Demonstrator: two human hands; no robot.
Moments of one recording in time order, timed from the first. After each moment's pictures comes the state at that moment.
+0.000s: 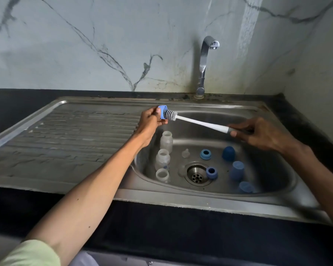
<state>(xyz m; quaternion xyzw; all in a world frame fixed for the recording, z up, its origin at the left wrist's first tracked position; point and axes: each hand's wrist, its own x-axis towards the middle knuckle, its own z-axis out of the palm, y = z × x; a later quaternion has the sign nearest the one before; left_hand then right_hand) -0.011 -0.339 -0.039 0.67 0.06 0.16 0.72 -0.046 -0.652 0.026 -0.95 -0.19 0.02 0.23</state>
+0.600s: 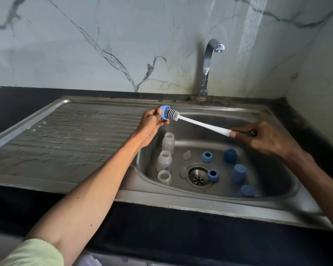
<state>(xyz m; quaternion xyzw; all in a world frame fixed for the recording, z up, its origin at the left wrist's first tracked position) -0.013 -0.330 -0.035 0.62 0.03 0.11 0.77 -0.060 -0.642 0.032 -0.94 -0.16 0.02 0.29</state>
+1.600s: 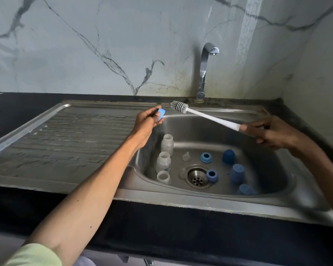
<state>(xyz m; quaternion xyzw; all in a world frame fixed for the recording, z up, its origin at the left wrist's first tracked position) -0.023 -0.328 -0.029 0.66 0.04 0.17 0.73 -0.053 -0.675 0.037 -0.91 -0.10 0.05 0.41</state>
